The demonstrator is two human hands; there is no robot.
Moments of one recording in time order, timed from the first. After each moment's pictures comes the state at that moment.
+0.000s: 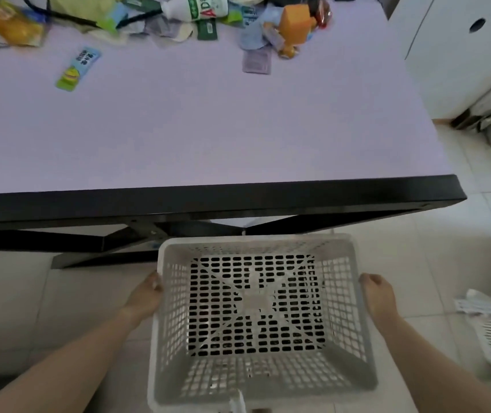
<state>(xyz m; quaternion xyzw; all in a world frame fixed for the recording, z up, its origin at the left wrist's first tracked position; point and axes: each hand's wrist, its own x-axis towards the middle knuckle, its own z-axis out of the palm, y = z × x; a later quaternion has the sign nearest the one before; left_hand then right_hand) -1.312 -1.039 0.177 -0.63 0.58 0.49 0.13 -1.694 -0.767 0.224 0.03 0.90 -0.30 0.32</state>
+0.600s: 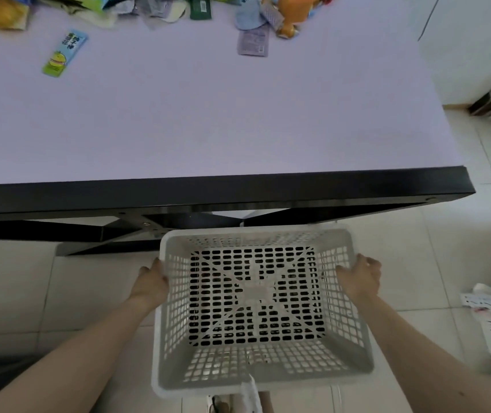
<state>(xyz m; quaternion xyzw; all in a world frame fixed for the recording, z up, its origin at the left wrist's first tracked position) -1.348 -1.021 0.202 -0.62 0.66 0.37 0.21 -1.692 -0.797 0.224 -0.08 0.94 -0.11 0.32</state>
